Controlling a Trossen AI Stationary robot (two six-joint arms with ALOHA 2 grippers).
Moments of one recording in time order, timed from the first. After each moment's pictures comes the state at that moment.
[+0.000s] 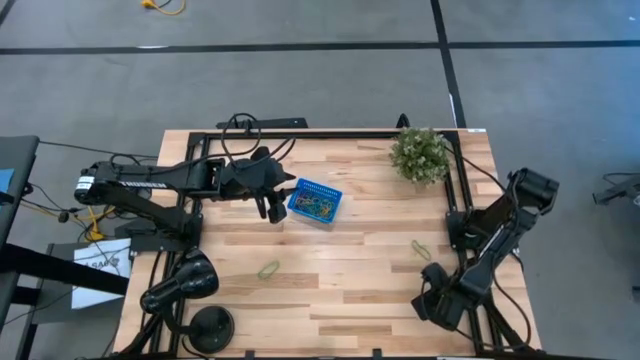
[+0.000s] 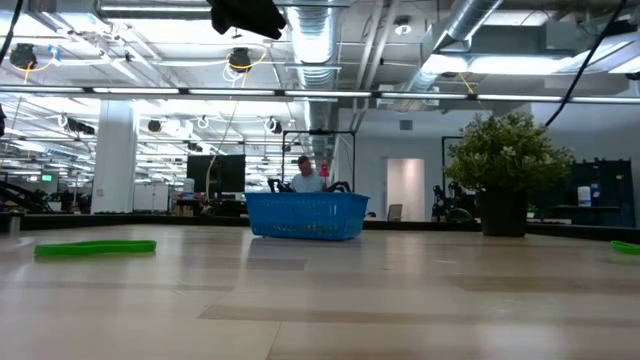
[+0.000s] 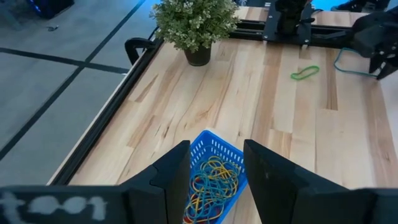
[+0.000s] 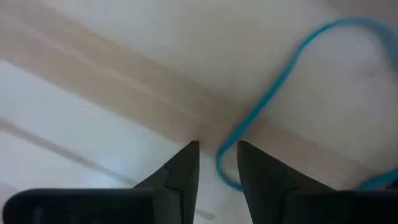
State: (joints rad) left arm -0.01 1.25 1.19 -0.51 -0.33 -0.11; right arm 1.02 1.54 0.74 -0.67 -0.04 2.07
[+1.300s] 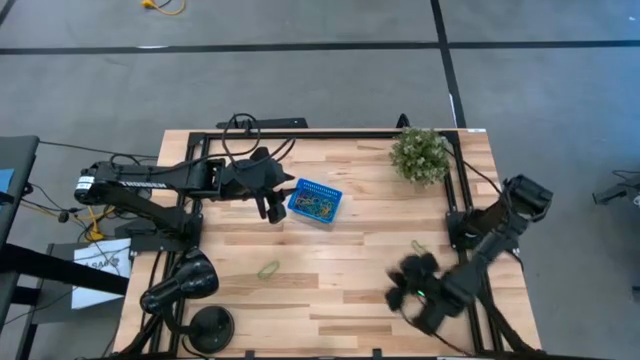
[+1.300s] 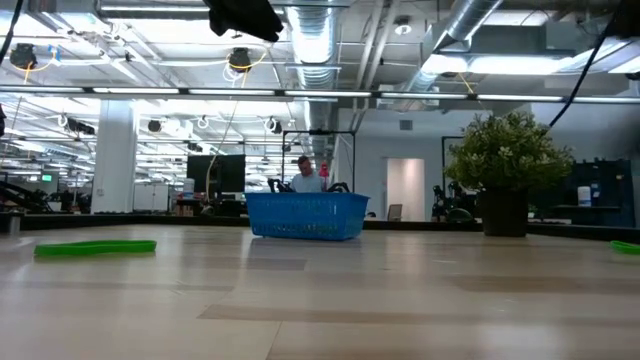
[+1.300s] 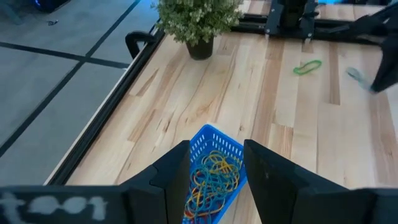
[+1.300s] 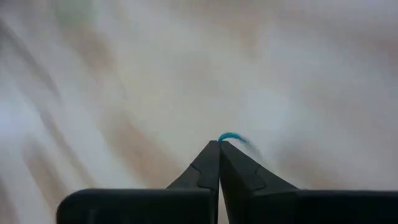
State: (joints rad) left arm -0.01 1.25 1.19 -0.53 -0.33 -0.12; right arm 0.91 1.63 0.93 -0.76 0.70 1.77
